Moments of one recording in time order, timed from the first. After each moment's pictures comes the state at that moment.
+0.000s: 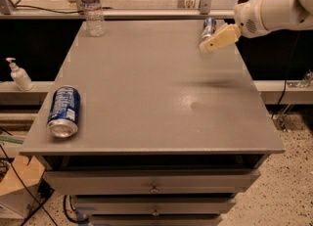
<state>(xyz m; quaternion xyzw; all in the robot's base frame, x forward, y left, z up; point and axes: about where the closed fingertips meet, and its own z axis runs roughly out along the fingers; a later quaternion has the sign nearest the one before) 0.700 -0.191 0.931 -0.42 0.77 0.11 0.46</state>
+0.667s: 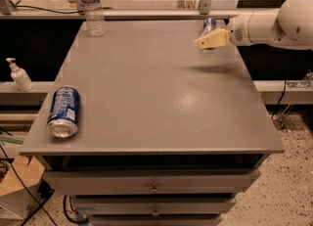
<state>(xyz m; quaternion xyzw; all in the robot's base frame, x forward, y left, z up) 0.760 -0.195 0.888 -0.31 0.79 0.17 0.51</state>
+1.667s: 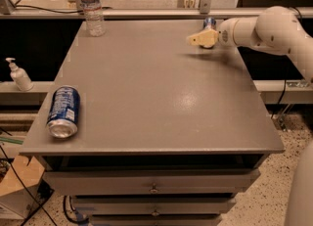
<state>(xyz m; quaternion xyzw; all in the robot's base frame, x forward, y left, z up) 0.819 -0.195 0.857 -0.24 0.80 0.15 0.53</state>
